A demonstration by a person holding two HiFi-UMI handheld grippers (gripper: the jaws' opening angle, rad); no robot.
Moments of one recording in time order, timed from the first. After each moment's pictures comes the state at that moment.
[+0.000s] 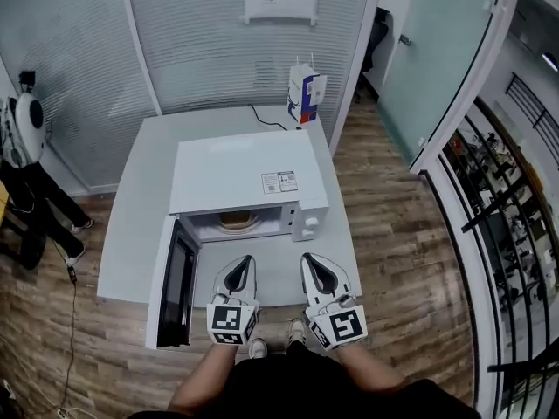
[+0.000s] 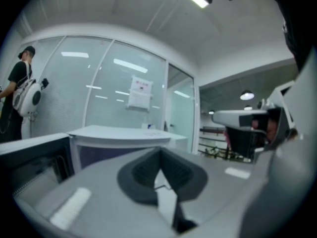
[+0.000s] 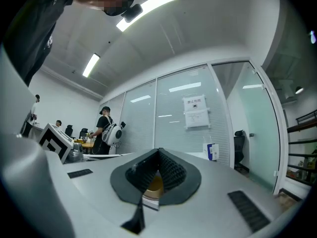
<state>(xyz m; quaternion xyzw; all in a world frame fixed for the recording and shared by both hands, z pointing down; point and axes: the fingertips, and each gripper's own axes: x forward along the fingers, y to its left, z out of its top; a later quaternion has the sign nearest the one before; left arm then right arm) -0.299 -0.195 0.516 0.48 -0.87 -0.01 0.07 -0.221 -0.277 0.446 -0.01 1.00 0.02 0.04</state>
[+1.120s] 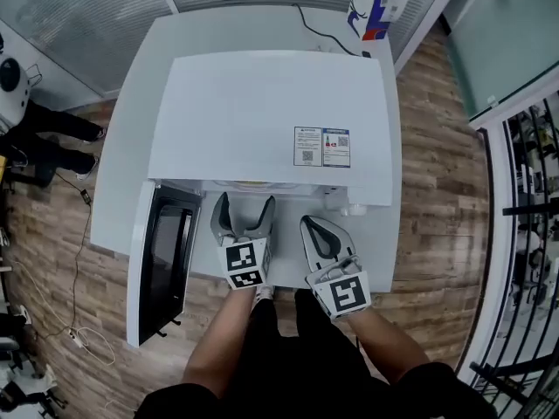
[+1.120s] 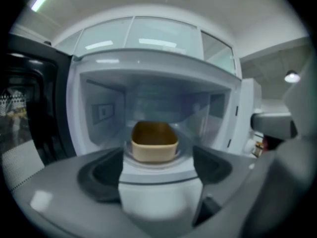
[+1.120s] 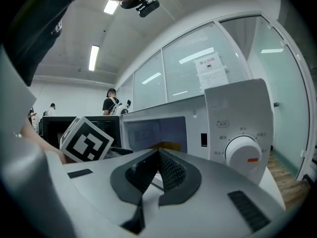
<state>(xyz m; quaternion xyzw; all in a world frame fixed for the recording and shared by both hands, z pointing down) -0.436 -0.218 0.673 0.29 -0.94 0.03 0.20 -0.339 -0.297 0.601 0.11 0.99 -0.03 -0.09</state>
